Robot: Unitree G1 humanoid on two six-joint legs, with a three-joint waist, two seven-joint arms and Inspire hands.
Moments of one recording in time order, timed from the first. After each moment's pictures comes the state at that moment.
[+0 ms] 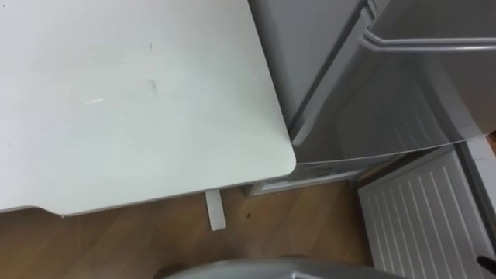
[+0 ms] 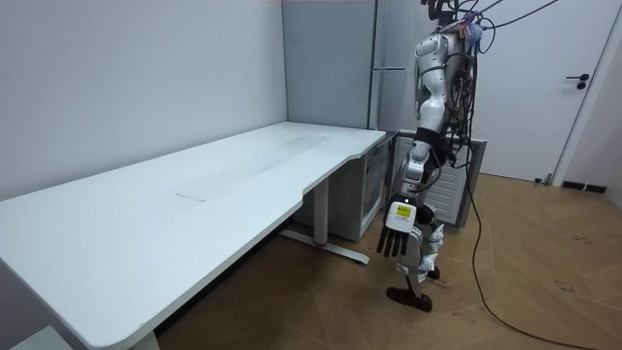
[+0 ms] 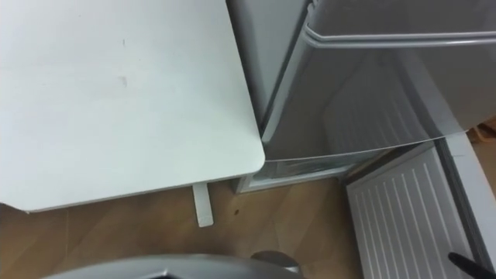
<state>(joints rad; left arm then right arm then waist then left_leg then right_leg) 0.34 0.38 0.38 1.08 -0.22 0.10 0.03 0.13 -0.67 -0.53 1.29 0.58 0.16 -0.01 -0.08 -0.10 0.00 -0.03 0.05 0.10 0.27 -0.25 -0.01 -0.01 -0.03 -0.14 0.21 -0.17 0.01</state>
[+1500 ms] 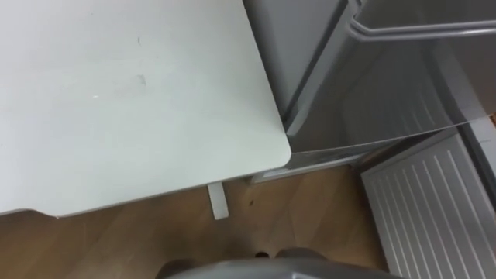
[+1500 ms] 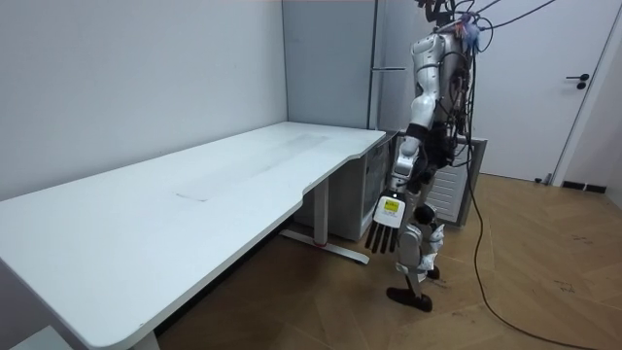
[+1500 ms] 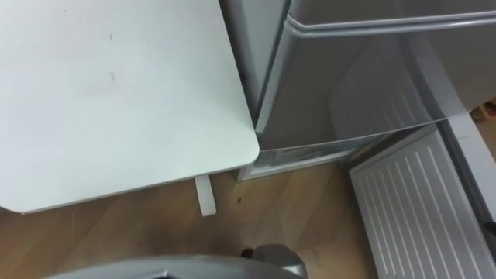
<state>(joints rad) 0.26 0.46 0.31 1.13 -0.20 0.11 0.02 0.02 -0.81 -0.46 1.32 0.60 0.17 -0.01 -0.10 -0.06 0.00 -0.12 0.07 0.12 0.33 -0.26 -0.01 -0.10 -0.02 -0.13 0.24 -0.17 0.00</state>
